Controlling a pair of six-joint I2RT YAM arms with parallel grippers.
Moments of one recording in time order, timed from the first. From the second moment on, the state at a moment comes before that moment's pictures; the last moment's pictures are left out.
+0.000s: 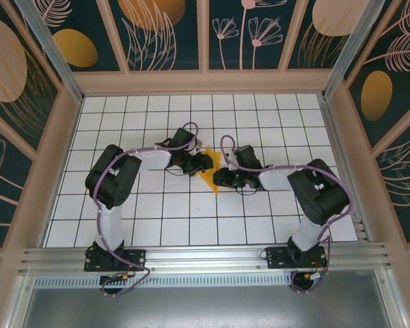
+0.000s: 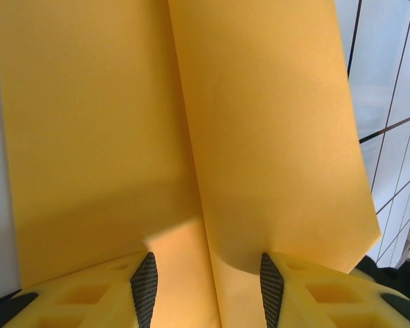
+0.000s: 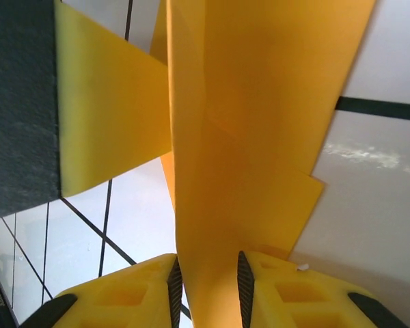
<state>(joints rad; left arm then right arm) -0.56 2.00 1.17 -0.17 0.54 -0.78 0.57 1.70 0.71 0.13 -0.49 0.59</state>
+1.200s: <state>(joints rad) -0.56 2.00 1.17 -0.18 0.54 -0.78 0.44 1.80 0.83 0.19 -0.65 0.63</state>
